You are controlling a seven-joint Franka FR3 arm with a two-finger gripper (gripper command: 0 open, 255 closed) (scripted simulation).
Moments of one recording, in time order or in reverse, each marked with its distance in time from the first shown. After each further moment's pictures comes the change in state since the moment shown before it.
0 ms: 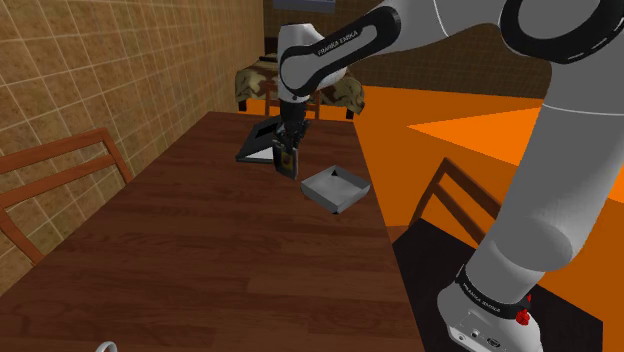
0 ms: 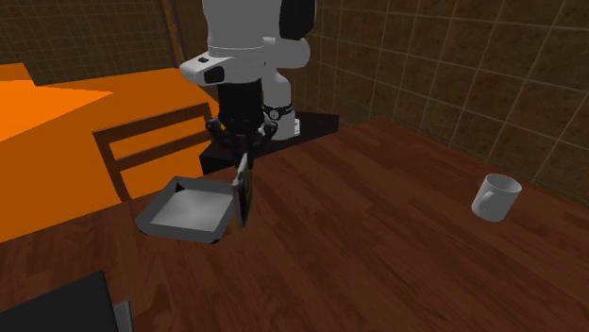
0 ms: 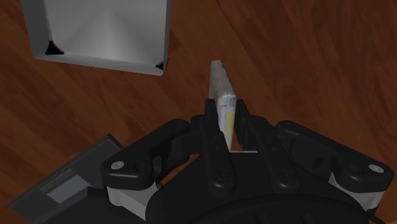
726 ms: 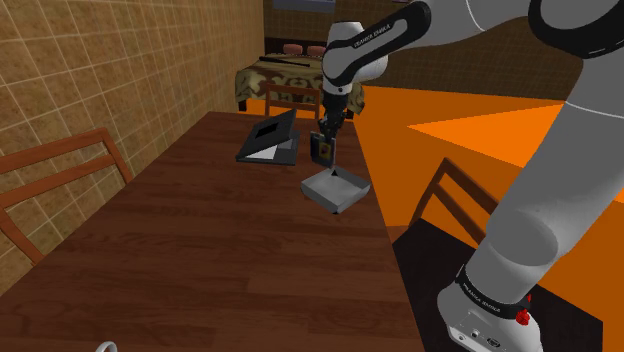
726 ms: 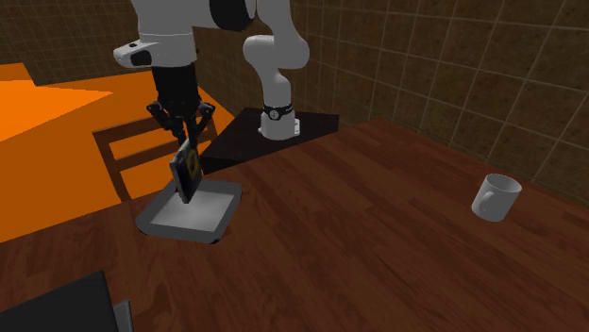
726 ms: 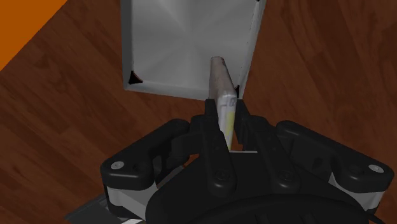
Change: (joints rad) arm -0.145 -0.127 -0.109 -0.138 0.048 0.023 -0.274
